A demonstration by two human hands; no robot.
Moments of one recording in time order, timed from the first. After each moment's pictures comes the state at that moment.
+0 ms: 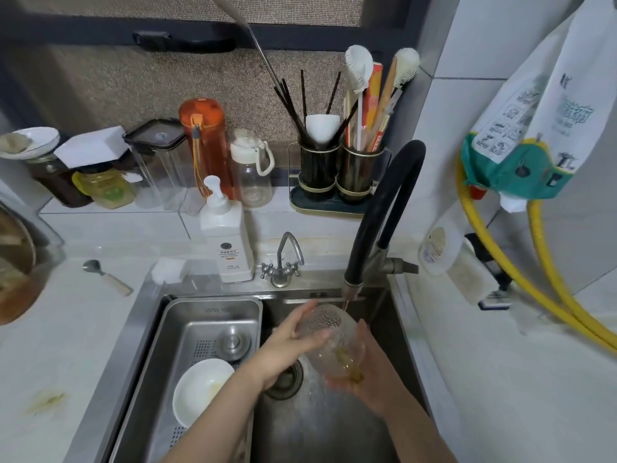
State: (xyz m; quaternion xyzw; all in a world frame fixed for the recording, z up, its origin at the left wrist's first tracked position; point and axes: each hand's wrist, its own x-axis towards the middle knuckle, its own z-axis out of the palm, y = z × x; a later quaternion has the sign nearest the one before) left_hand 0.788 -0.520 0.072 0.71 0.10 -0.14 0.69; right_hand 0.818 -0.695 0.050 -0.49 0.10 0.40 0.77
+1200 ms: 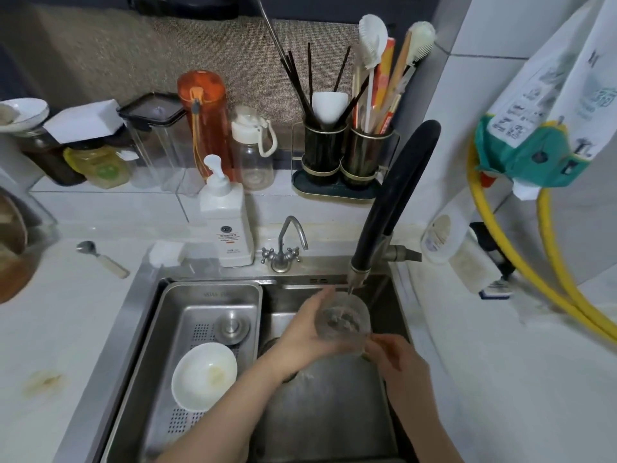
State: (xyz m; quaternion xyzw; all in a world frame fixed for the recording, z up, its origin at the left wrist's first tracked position) left_hand 0.789 -0.540 0.059 0.77 0.07 -0.09 0.63; right_hand 0.784 -0.722 0.072 -0.87 0.02 0.09 0.49
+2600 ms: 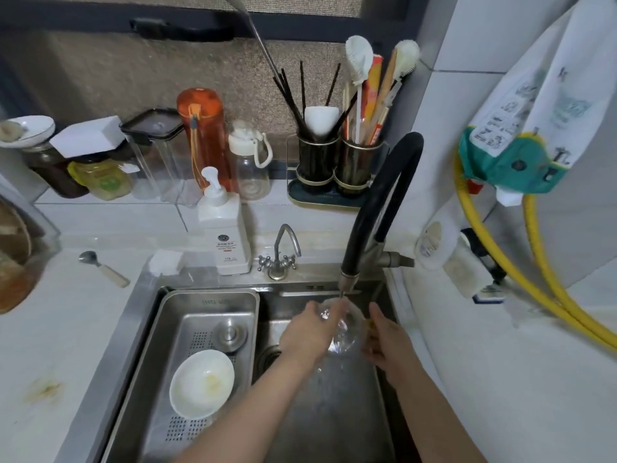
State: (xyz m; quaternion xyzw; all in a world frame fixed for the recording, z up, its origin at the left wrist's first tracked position) left_hand 0.812 -0.567 0.077 0.86 0.28 -0.13 0.40; right_hand 0.841 -0.705 0.062 -0.69 0.20 0.24 0.65
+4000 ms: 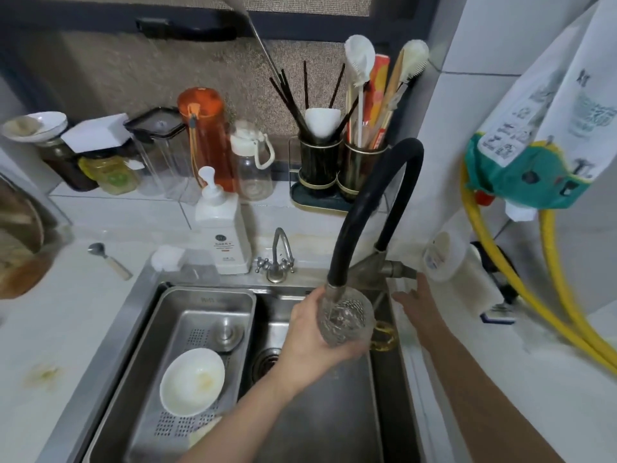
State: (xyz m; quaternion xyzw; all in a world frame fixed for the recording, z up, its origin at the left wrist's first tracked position) left_hand 0.802 -0.593 0.098 0.81 0.08 0.09 0.58; right_hand 0.946 -0.766 0.054 -0.77 0.03 0.11 0.63
